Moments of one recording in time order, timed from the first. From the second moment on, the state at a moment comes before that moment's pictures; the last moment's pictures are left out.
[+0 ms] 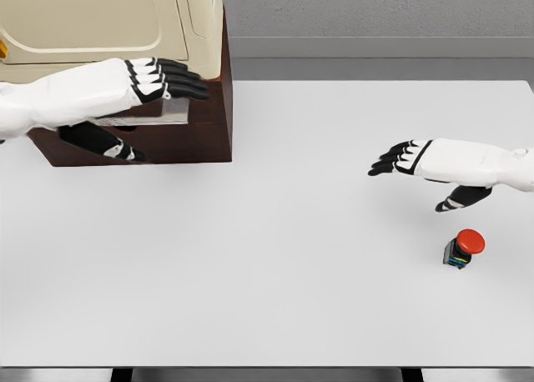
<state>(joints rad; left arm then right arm) -0.92 1.11 -0.93 -1.77 0.13 -0.61 -0.25 -0.50 -1.01 0.54 -1.61 0.14 -0.61 0.61</state>
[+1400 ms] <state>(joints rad) -0.99 1.09 -0.95 -1.76 0.47 -0.01 -0.61 -0.28 -1.25 0.54 -1.64 0.13 -0.61 0.52</state>
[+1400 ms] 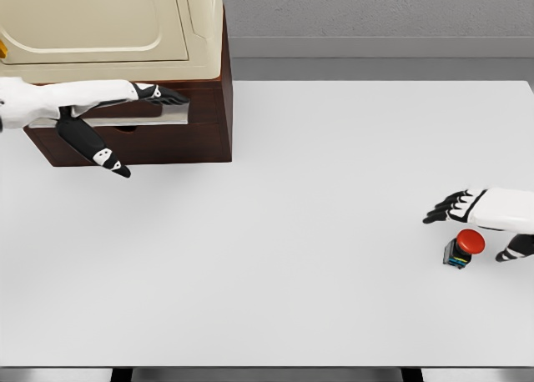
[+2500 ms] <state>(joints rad) -0.97 1.09 -0.95 -1.68 0.49 0.01 -0.61 -0.25 -1.23 0.55 -1.64 0.13 -0.61 0.53</state>
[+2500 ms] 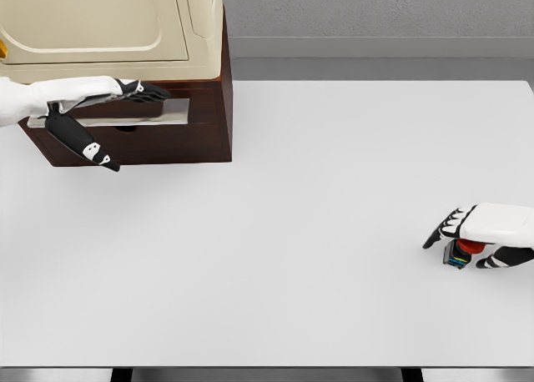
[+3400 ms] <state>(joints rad) -0.92 1.09 -0.94 -1.64 0.49 0.00 -0.61 -0.25 -1.24 0.54 -1.64 0.13 -0.61 0.53</state>
